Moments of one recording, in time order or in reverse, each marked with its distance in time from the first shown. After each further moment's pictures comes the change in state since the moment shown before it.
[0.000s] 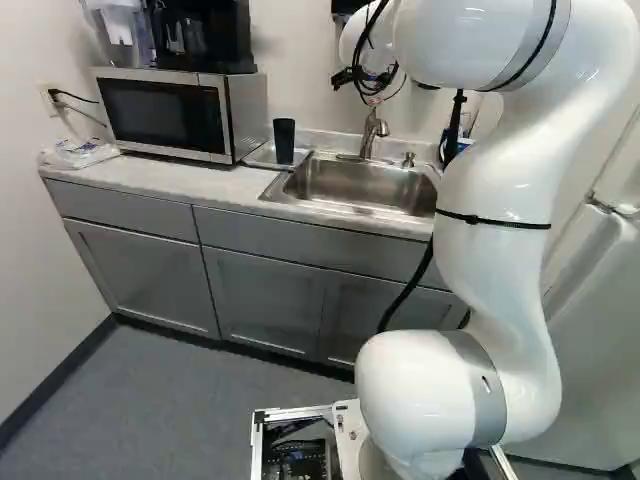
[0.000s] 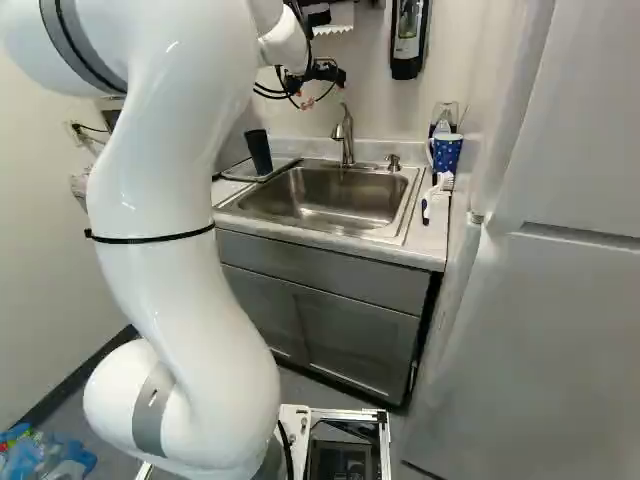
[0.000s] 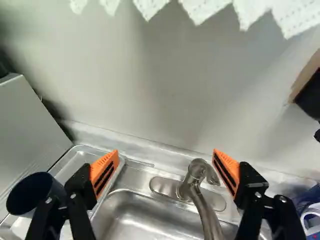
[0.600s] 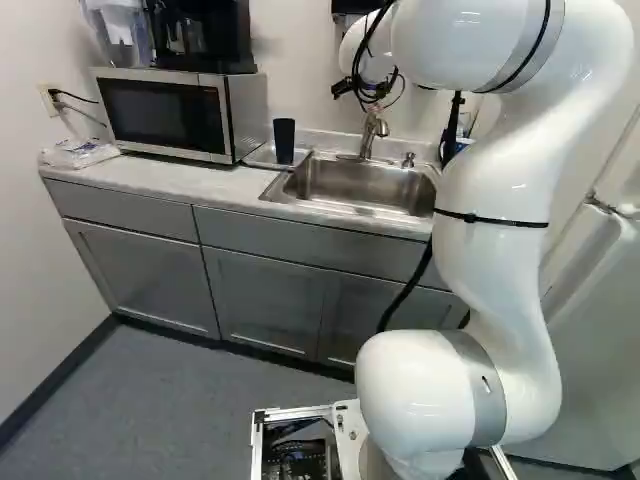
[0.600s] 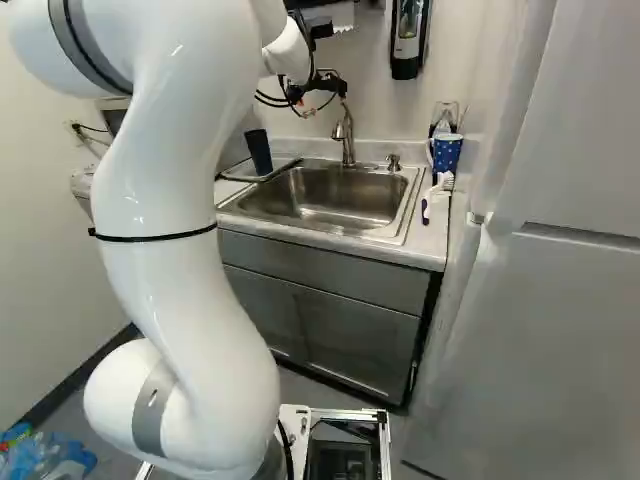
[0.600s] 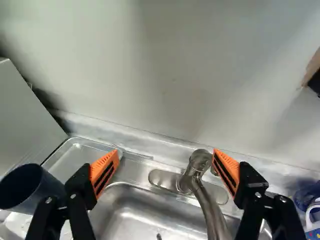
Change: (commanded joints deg) arm -0.2 -0.7 1.5 0.0 0.0 0.0
